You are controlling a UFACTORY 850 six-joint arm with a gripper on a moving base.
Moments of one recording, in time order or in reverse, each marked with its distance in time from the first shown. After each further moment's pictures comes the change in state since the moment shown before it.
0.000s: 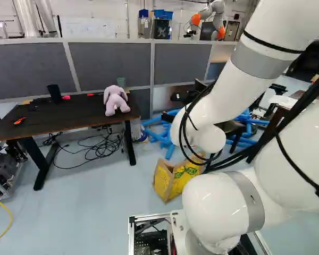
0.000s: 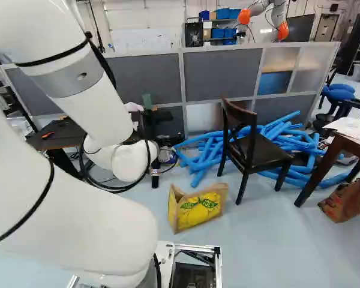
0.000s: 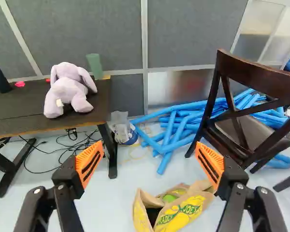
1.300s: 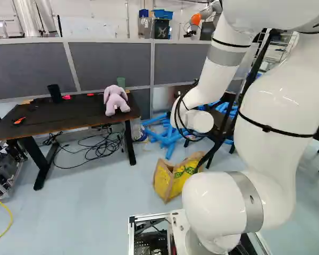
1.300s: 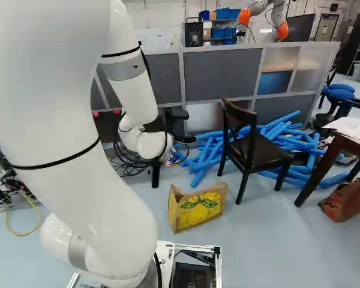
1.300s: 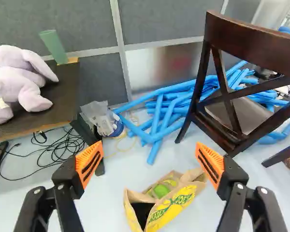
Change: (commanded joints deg) arm -5.2 -21.9 -15.5 2.6 -2.6 0.0
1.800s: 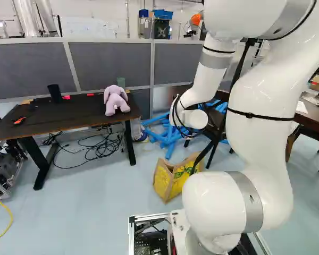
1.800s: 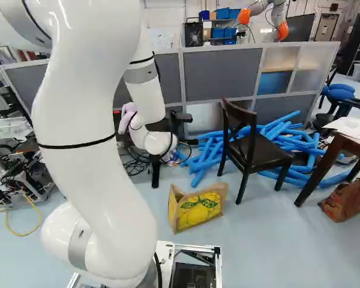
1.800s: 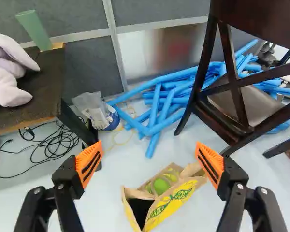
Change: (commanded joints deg) arm -0.4 -9.1 -6.4 1.0 -1.9 0.0
